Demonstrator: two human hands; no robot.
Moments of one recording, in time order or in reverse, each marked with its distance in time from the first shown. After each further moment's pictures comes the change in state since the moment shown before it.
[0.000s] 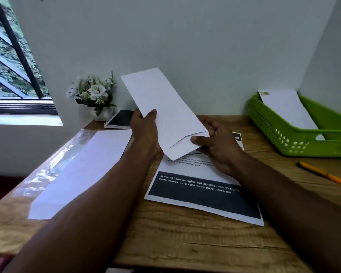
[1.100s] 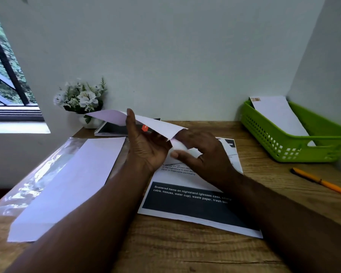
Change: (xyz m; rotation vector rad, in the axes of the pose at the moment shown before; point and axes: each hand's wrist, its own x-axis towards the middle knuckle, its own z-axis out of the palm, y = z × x) left_hand -0.019 -0.009 -0.001 -0.610 -0.482 -0.303; right_hand -0.015 0.002 0.010 -1.089 -0.072 -0.984
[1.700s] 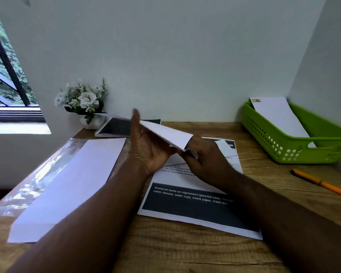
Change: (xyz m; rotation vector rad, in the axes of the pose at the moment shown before) left_hand -0.001 0.002 -0.003 0.108 -0.102 -0.109; right_hand -0.001 0.005 0.001 -0.014 -0.137 0.009
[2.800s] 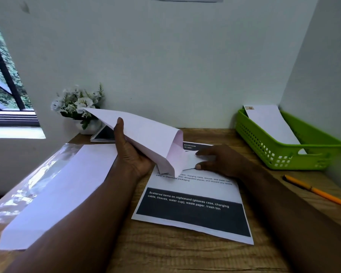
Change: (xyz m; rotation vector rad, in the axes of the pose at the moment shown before) left_hand 0.005 0.008 -0.014 -0.183 0.171 0.076; right_hand -0.013 0.084 -0.036 -0.137 -0.497 0.560
